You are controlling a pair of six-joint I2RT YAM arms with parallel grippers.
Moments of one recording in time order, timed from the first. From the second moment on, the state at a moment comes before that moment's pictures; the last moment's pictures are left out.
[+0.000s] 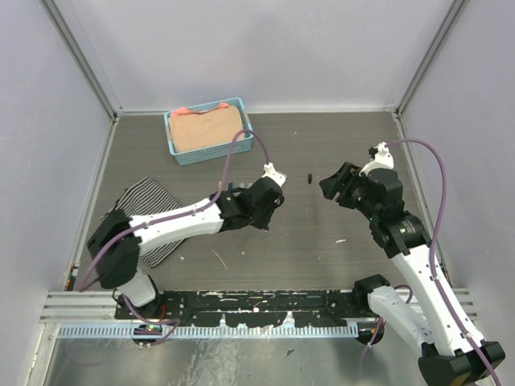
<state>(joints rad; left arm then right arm) -1.04 1.58 1.19 -0.44 -0.22 -0.41 0.30 0.77 0.86 -0.51 -0.01 0.58</state>
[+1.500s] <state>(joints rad) -0.89 2.00 1.38 -0.54 -0.33 -0.47 0.30 0.75 0.83 -0.58 -0.12 0.56</state>
